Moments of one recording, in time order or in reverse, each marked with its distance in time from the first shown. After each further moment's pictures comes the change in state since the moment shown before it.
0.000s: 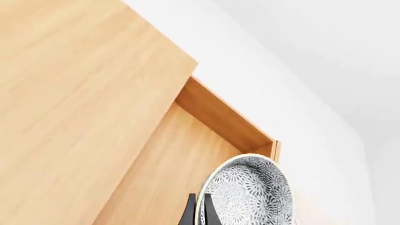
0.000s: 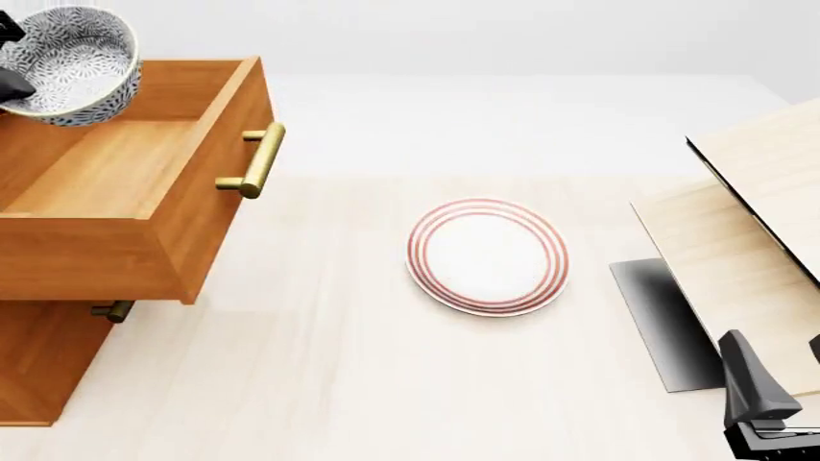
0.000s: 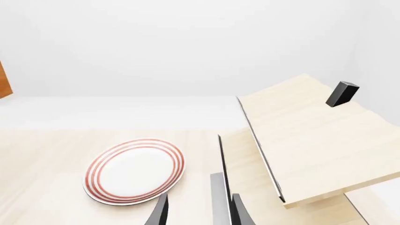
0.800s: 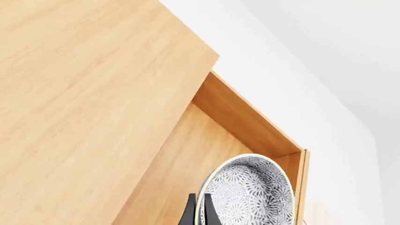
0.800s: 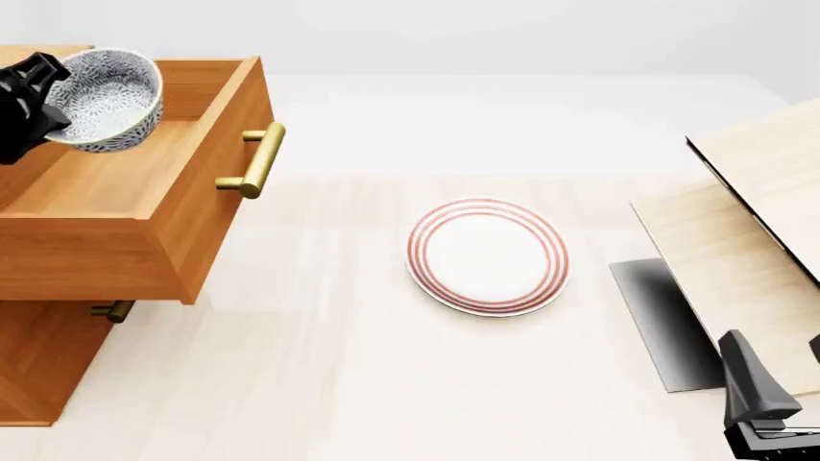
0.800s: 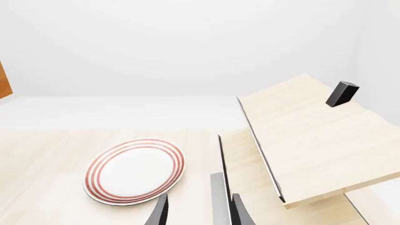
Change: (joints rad) left arm 0.017 0.107 0.070 -0.114 -0.015; right arm 0.000 0.000 0.000 0.000 0.000
